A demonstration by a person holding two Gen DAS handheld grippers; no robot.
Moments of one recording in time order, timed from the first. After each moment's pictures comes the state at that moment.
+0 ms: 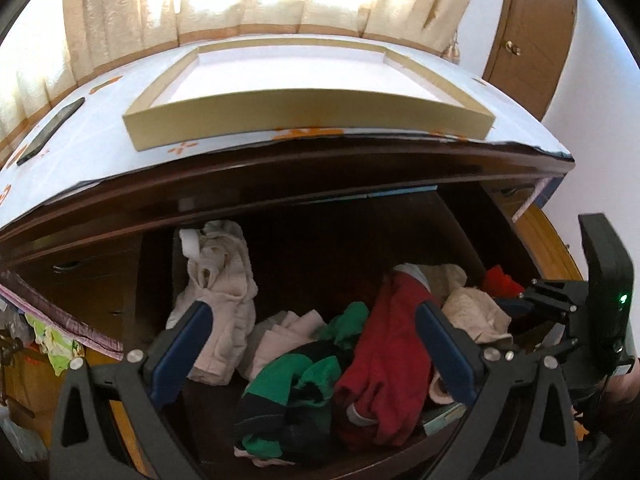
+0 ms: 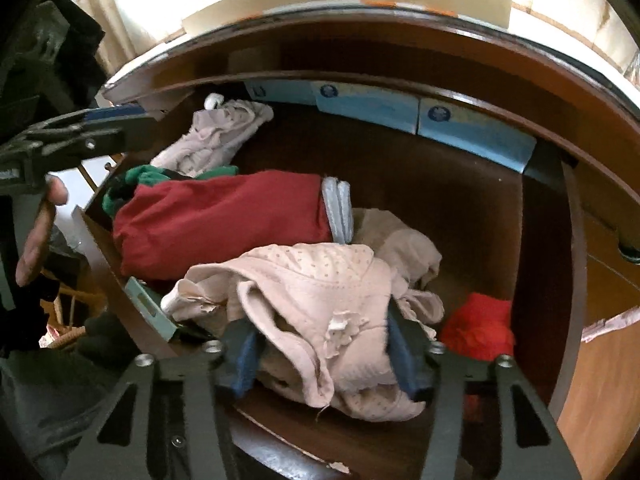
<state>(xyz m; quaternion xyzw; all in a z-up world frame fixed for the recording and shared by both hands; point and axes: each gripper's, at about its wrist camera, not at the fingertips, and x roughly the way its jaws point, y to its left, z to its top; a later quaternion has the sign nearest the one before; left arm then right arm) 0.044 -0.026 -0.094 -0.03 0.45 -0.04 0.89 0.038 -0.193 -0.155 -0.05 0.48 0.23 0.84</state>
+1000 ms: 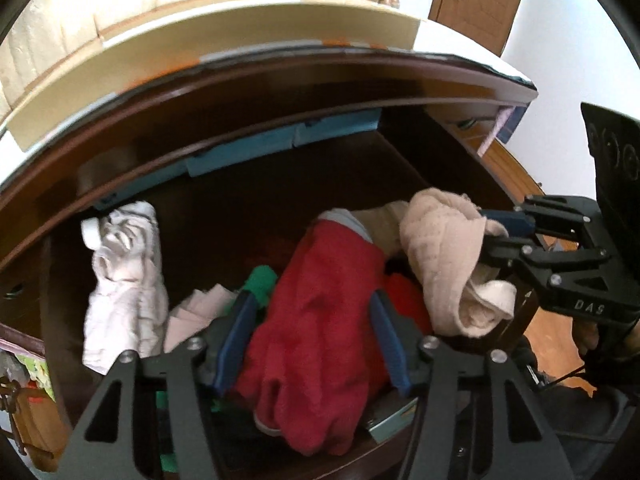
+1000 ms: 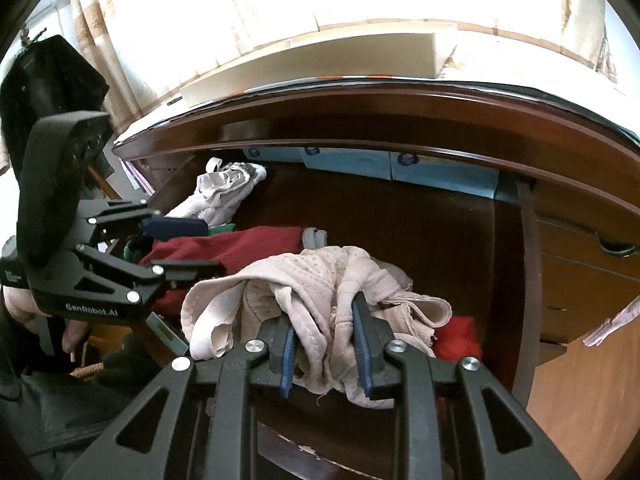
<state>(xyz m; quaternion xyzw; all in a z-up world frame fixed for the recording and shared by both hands) 0.053 -0.082 -0.133 0.02 0.50 -0.13 0.86 0.028 -0.220 -0.130 0.01 0.41 0.23 0.88</state>
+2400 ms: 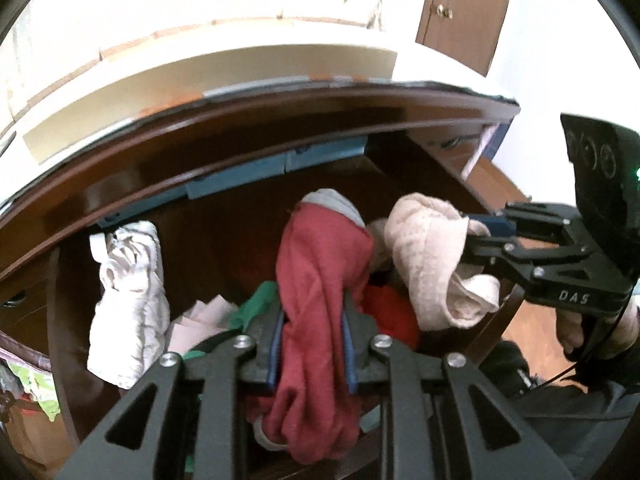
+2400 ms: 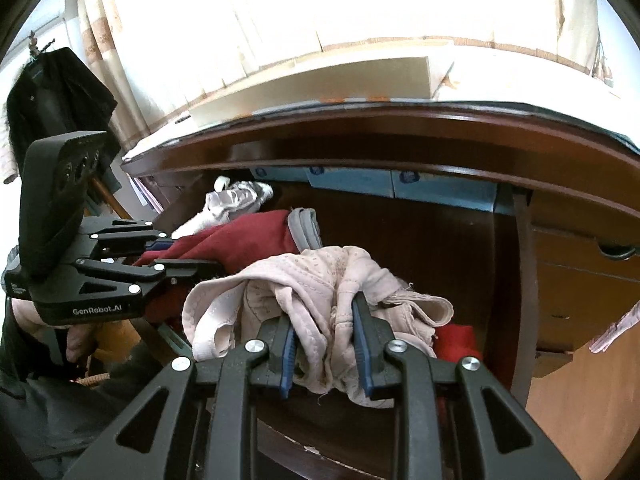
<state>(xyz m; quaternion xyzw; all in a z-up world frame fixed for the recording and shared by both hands) 0.035 -0.072 -0.114 0.01 0.44 -0.15 0.88 0.017 -0.229 -0.124 0.03 0.37 0.24 0.90</state>
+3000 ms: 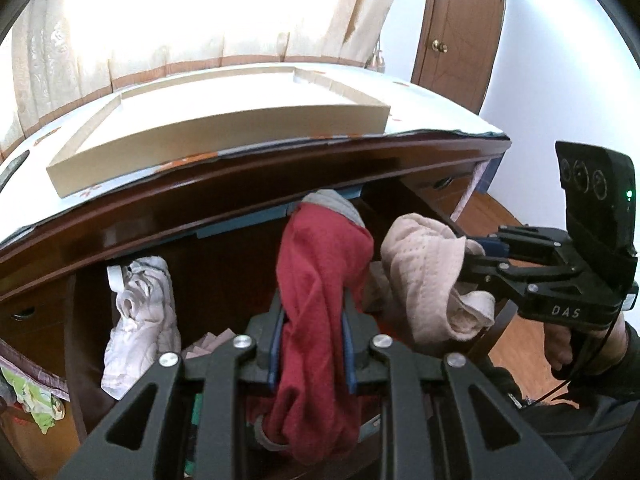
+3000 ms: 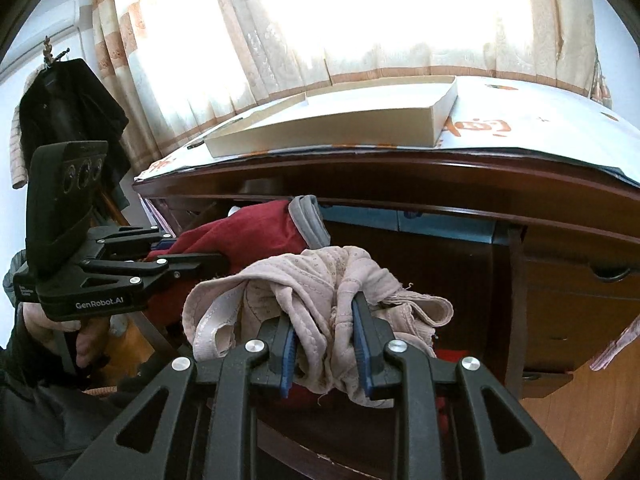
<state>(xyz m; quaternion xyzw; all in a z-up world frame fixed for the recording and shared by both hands) 0.026 -0.065 -0.093 0.00 0.38 -0.15 0.91 0.009 -0.235 -0.105 0.04 0.33 0.25 0.91</state>
